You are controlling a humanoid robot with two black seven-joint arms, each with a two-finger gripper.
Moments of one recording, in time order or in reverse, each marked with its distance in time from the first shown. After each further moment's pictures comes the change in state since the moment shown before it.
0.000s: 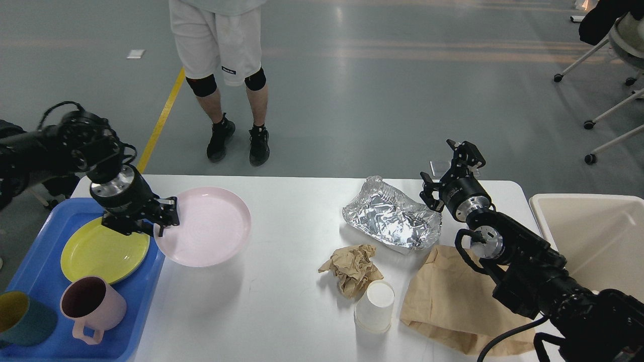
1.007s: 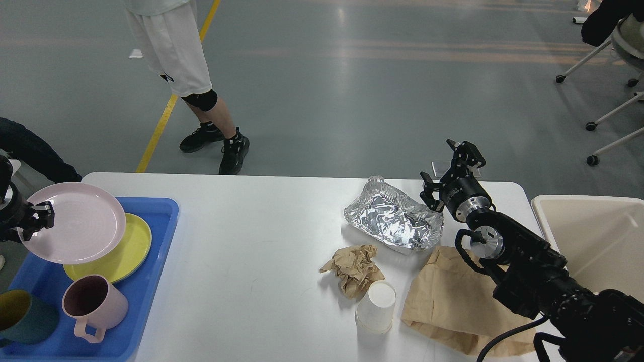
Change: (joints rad) left arm 0.353 0.132 -0.093 0.553 0.017 0.013 0.183; right arm 0.000 0.000 0.000 0.000 0.000 0.000 0.000
